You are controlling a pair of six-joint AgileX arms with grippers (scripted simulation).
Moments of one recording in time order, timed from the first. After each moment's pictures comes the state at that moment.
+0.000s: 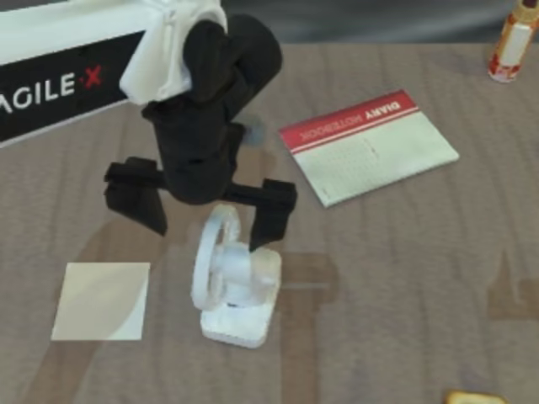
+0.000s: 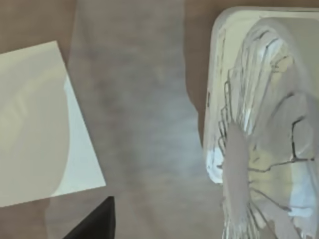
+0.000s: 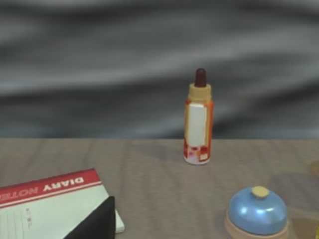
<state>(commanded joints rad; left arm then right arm) -0.62 1.92 1.52 -1.17 0.00 -0.37 0.00 0.00 0.00 0.00 0.00 0.00</state>
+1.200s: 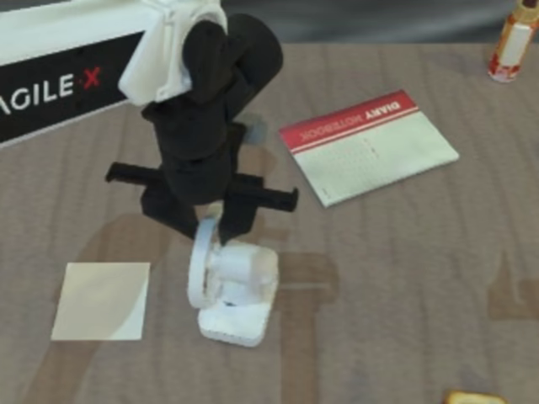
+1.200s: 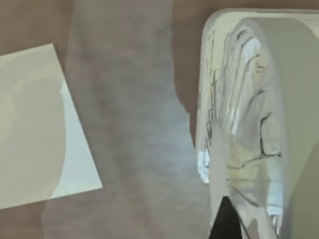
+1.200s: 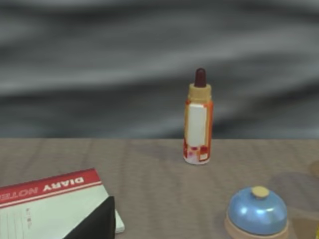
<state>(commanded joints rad) -0.62 1.92 1.52 -1.17 0.00 -0.37 0.00 0.00 0.00 0.00 0.00 0.00</state>
